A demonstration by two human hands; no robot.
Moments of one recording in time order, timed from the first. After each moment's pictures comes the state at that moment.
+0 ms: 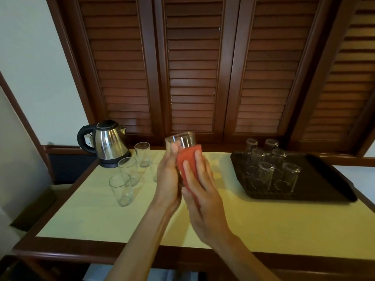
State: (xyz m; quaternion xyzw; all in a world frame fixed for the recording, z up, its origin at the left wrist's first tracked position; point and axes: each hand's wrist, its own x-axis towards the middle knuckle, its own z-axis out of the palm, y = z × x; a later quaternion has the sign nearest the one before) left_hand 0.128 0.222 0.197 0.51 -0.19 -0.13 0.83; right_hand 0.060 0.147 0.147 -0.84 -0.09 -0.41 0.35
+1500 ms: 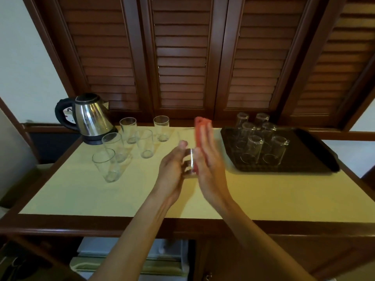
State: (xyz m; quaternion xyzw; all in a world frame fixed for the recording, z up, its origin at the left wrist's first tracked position) left_hand 0.111 0.201 0.147 0.59 -0.14 -0.23 0.76; right_hand 0.057 0.107 0.138 -0.78 0.02 -0.34 0.52
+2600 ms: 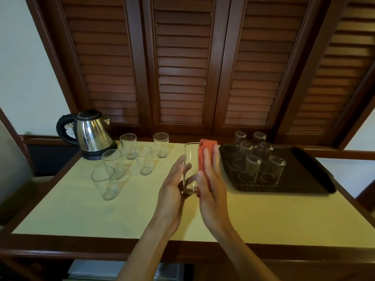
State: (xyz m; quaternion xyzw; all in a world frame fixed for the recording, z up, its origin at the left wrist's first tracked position) left_hand 0.098 0.207 0.160 0.55 -0.17 -0.21 0.79; right_hand 0.052 0.112 0.145 -0.74 0.02 -0.37 0.56
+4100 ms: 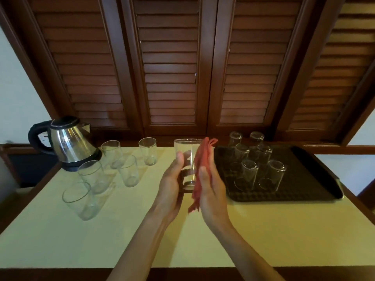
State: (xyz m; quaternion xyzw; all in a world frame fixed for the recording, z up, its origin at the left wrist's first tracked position) left_hand 0.154 0.136 0.163 0.55 -0.19 -0.25 0.77; right_hand 0.091 0.050 0.136 -0.73 0.04 -0.37 0.58
